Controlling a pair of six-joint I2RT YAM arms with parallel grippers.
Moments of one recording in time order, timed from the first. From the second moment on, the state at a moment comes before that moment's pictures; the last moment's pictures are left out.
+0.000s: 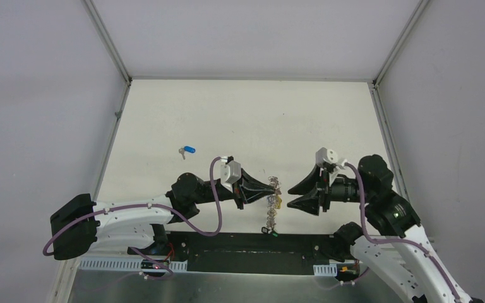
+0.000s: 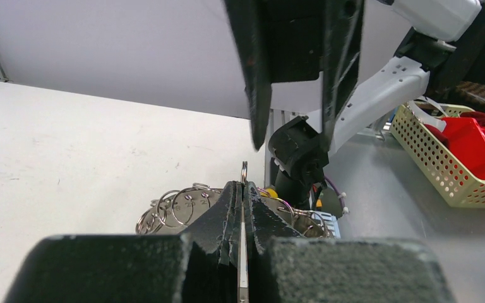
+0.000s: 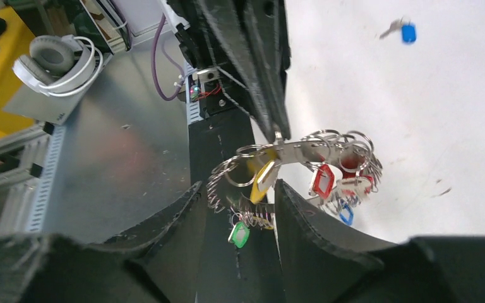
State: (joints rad) left arm -1.13 1.06 0.44 0.97 0.33 -0.27; right arm 0.57 0.55 0.79 -0.57 -0.90 0.09
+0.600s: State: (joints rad) left arm -1.13 1.06 0.44 0.97 0.34 -0.27; right arm 0.57 0.54 0.72 -0.33 -0.96 0.11
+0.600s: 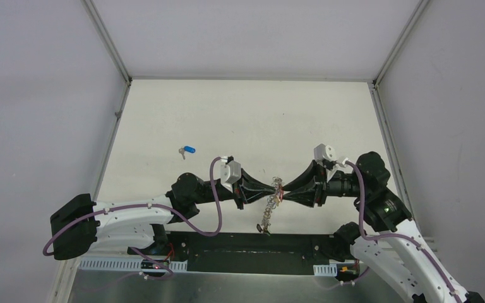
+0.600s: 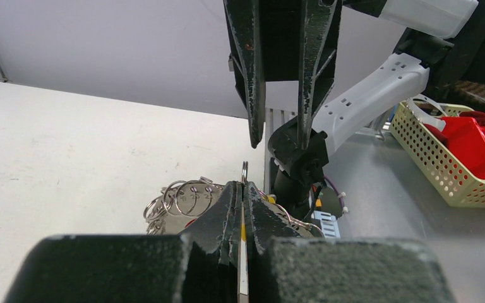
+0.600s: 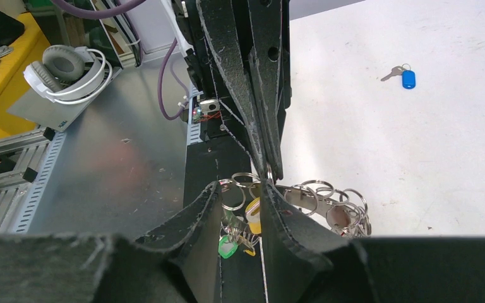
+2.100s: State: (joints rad) left arm -1.13 0.94 0.60 0.60 0.36 -0.15; right arm 0.57 0.76 0.85 -0.66 -0.90 0.01
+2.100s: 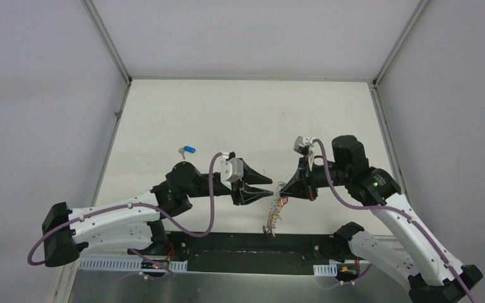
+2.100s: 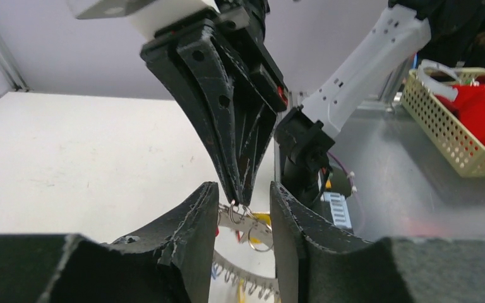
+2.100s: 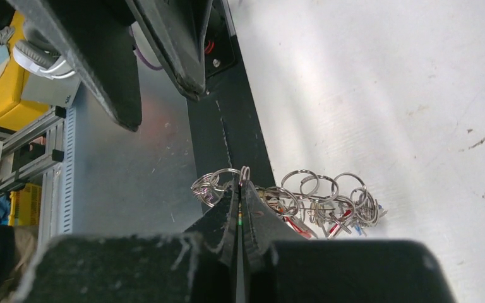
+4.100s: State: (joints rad) left arm -1.13 1.27 0.86 0.28 0.59 -0.10; right arm 0.65 0.91 1.12 -1.12 -0.76 -0.30
